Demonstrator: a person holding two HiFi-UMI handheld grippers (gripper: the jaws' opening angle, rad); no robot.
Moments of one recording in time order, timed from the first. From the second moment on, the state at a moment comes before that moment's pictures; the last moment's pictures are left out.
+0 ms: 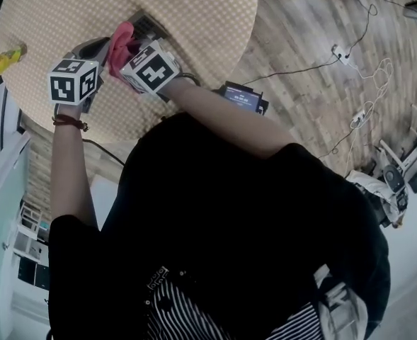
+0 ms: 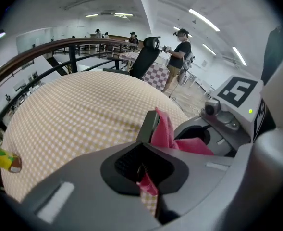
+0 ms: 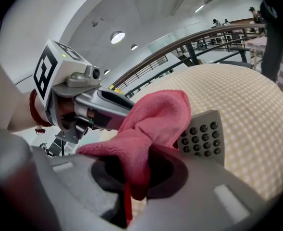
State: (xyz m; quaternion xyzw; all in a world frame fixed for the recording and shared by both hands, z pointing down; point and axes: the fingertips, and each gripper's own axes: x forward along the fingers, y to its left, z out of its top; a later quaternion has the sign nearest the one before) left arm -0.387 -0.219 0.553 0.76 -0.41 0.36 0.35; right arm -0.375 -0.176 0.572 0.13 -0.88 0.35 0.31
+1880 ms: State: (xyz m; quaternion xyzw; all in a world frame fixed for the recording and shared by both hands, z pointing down) left arm -0.384 -0.223 0.564 0.75 -0.42 0.37 0.35; right arm -0.339 -0.153 0.633 0.15 -0.81 0.45 0.34
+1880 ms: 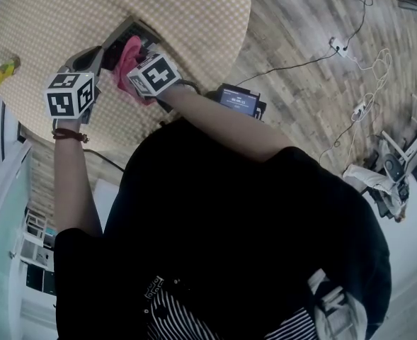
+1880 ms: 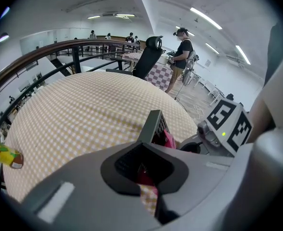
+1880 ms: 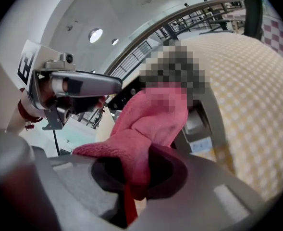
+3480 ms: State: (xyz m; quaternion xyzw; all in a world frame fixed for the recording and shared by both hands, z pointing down) left arm -0.379 -0.218 0.562 0.75 -0.41 0.44 0.28; right arm -0.362 -0.181 0.589 0.13 -0.85 0.41 0.30
